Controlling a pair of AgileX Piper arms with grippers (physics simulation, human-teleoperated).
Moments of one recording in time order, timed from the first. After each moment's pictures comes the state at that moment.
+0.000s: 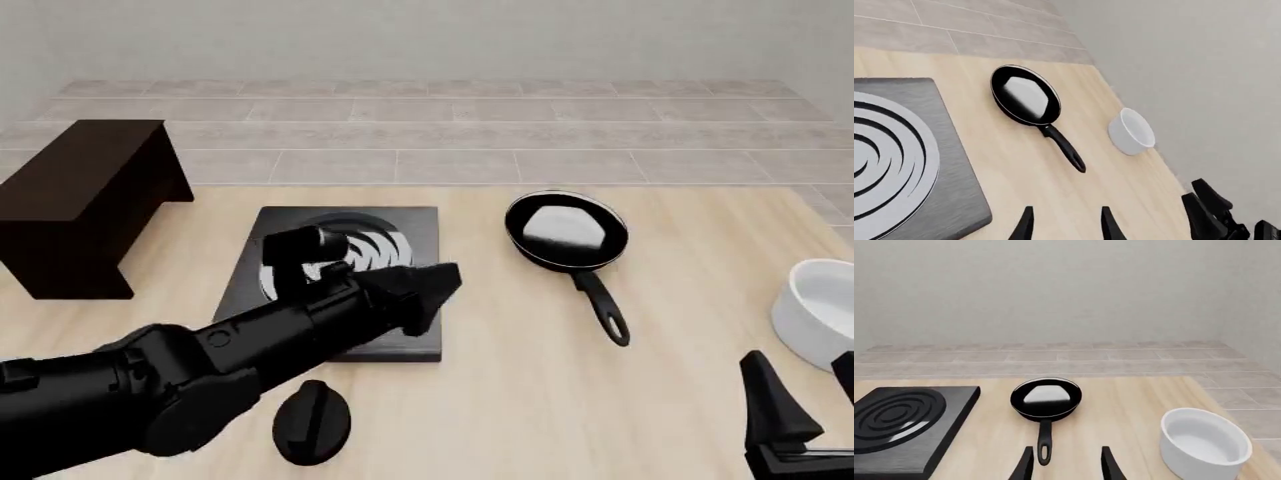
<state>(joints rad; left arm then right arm) -0.82 1.33 -0.65 -0.35 -0.62 0.00 0.02 0.00 -0.02 0.01</state>
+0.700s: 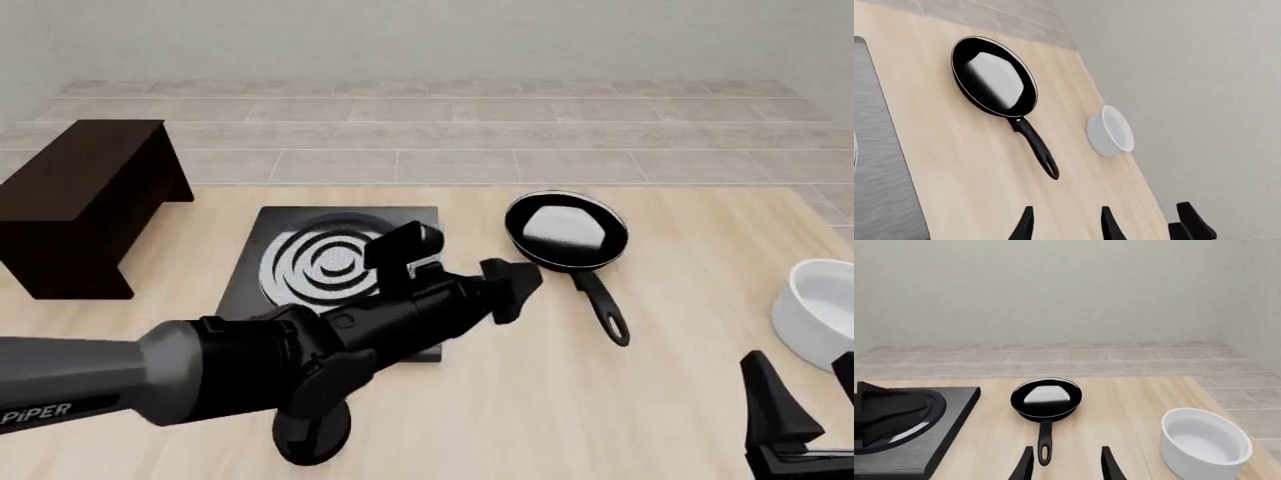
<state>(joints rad) -0.91 1.64 -0.88 -0.41 -0.81 0.00 0.02 0.00 -0.02 0.02</state>
